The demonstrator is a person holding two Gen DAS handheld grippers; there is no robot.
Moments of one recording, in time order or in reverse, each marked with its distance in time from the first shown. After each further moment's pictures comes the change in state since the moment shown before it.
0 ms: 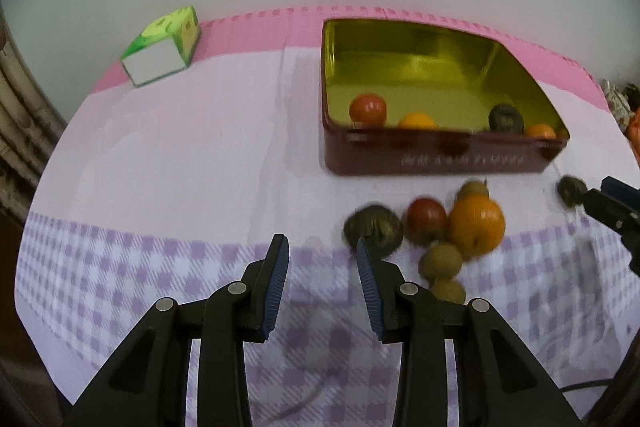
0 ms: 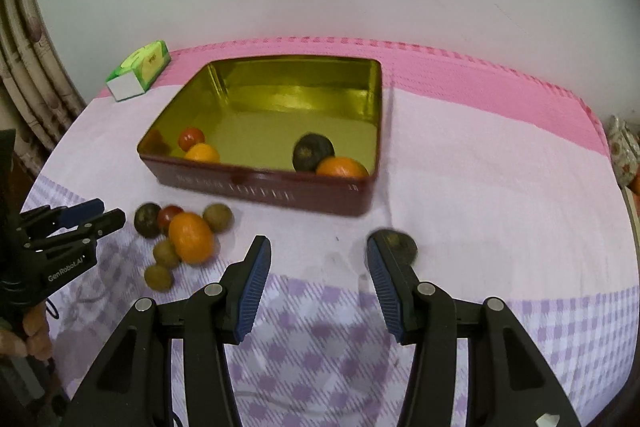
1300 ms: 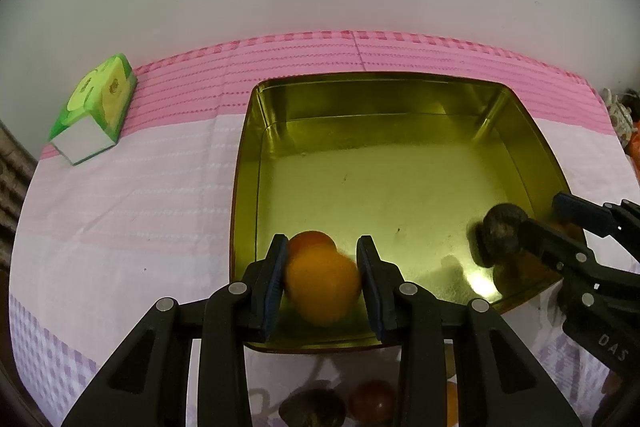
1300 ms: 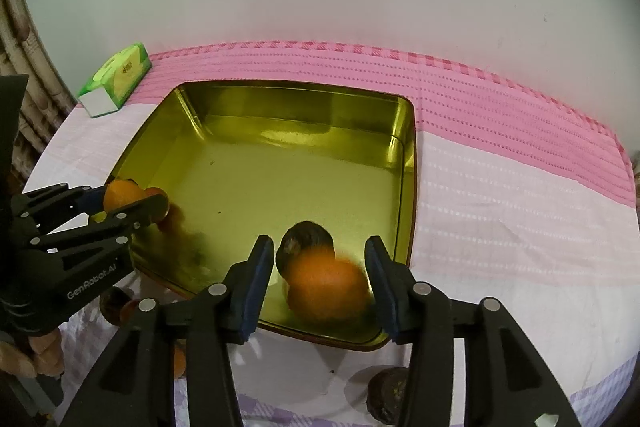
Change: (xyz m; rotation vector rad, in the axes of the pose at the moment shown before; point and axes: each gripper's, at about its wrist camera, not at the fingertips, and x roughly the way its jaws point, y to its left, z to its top) left arm 0.057 -0.039 0.108 0.068 -0.014 -0.060; right arm 0.072 0.005 0.081 -0.043 0.032 0.016
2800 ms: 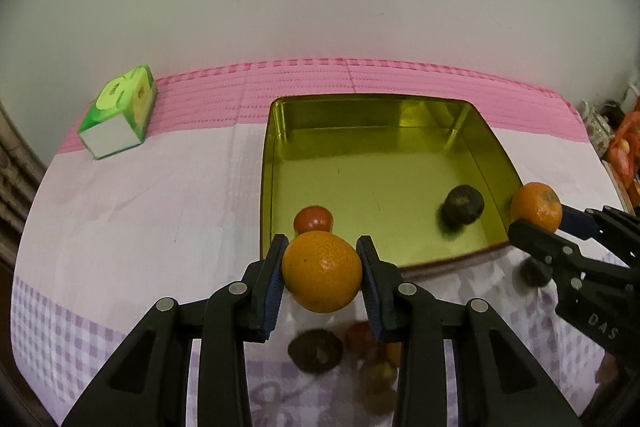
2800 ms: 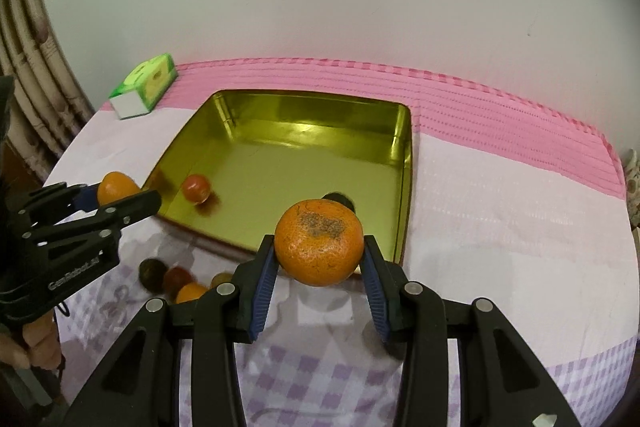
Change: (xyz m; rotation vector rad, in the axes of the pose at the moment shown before) left arm -0.058 0.008 -0.026 -0.020 -0.072 -0.039; right arm -0.038 0.009 -0.018 -0.001 -0.055 0.016
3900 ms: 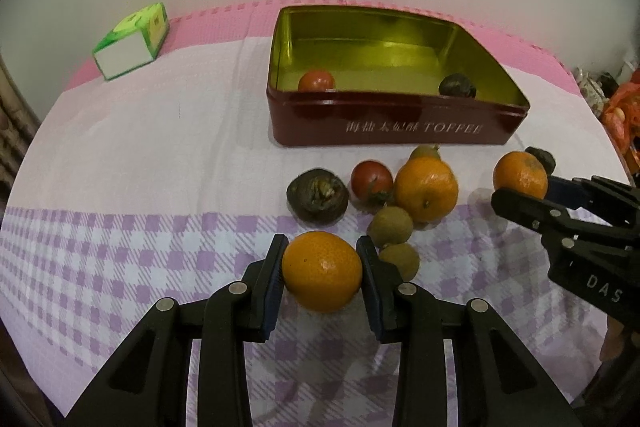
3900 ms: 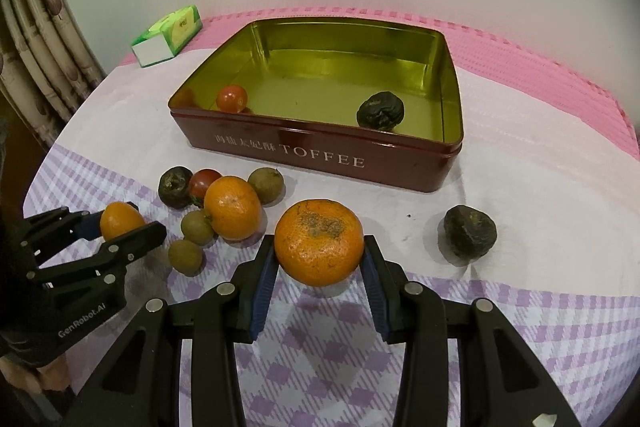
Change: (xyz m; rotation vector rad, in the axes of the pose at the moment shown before) left arm -0.010 0.002 -0.103 -0.003 0.067 -0.008; right arm -0.009 0.034 -0.075 -0.020 0.067 0.052
